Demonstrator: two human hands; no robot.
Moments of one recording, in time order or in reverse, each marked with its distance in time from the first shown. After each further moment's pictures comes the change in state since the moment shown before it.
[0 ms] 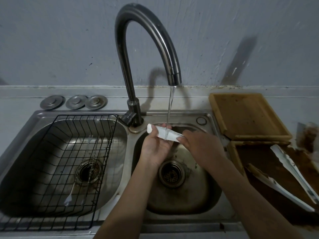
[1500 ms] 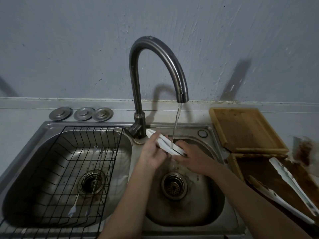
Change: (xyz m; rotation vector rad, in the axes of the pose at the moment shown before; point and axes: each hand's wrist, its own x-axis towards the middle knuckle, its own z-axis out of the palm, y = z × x) left_hand -0.002 0.027 0.014 0.246 0.082 -0.070; right_hand 0.015 -0.014 0.001 0.706 -0.286 0.006
